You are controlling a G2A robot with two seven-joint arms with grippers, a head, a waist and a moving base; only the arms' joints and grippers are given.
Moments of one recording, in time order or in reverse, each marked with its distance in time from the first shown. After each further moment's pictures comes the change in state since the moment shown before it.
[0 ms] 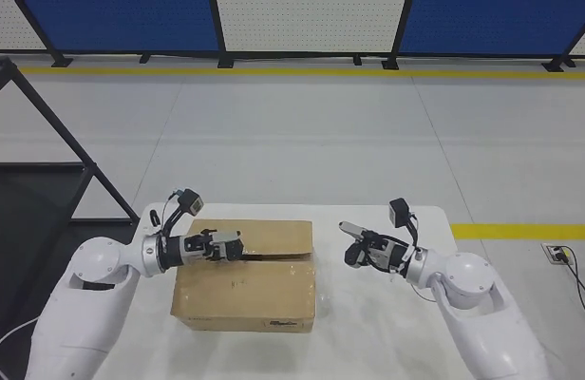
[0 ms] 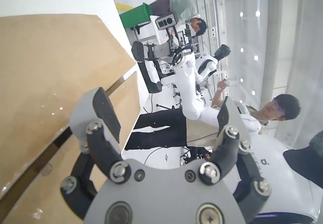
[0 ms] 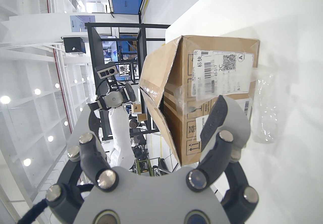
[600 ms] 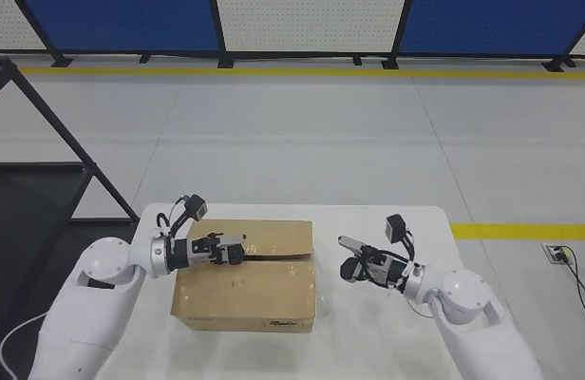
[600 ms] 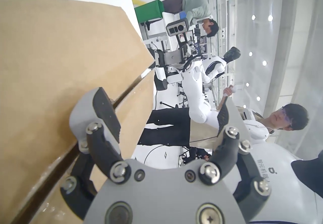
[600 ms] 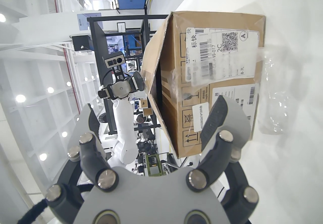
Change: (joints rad) left arm -0.032 -0.003 0.065 0.073 0.035 0.006 0.034; right arm -0.090 0.003 -0.004 0.007 0.105 -0.076 -0.012
